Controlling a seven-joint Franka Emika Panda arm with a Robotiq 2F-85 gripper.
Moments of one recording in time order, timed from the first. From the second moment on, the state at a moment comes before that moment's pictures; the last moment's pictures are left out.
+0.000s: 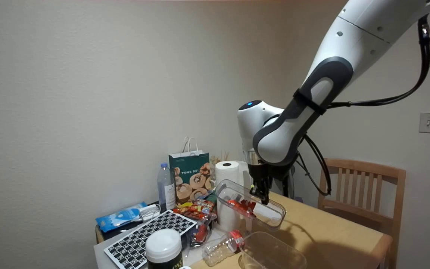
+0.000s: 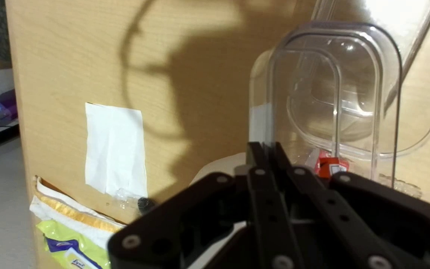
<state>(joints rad) 0.08 0.29 -0.07 -2.13 -0.44 2.47 0.15</state>
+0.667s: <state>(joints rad) 0.20 0.36 -0.26 -2.13 -0.84 2.80 0.60</state>
